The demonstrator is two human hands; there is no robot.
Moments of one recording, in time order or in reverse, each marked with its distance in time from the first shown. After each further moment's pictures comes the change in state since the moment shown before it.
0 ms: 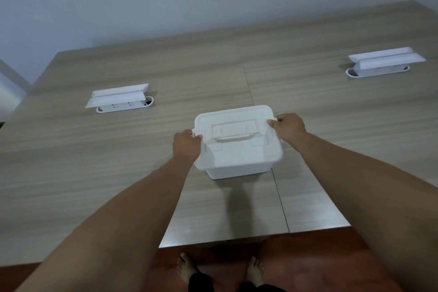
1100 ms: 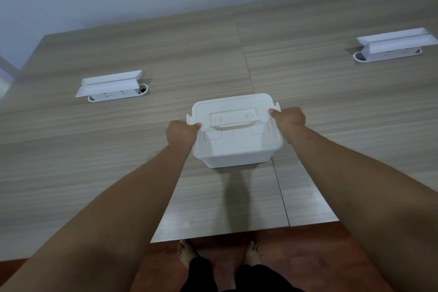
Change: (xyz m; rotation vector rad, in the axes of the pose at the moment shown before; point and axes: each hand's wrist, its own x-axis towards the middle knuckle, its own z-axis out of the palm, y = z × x) left_hand 0.017 0.014 -0.001 -0.114 0.060 -0.124; right_hand 0.007 -0.008 0.005 0.281 0.168 0.292
